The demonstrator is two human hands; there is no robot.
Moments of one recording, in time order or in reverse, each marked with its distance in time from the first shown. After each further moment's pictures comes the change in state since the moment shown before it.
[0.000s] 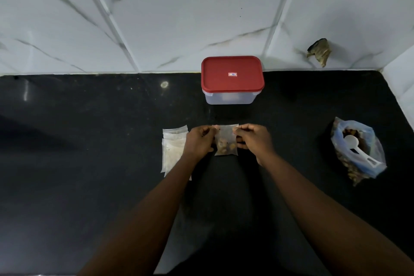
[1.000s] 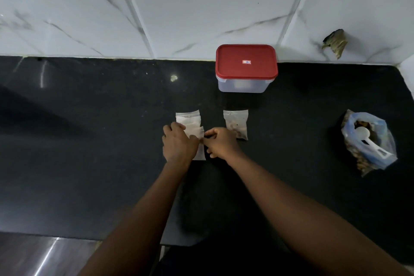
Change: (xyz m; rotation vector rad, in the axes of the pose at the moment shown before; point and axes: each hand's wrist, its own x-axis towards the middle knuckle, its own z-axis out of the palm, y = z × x) left_hand -0.062 -0.029 -0.054 0.541 0.388 -0.130; right_hand -0.060 0.011 0.096 -0.419 -0.284 -0.078
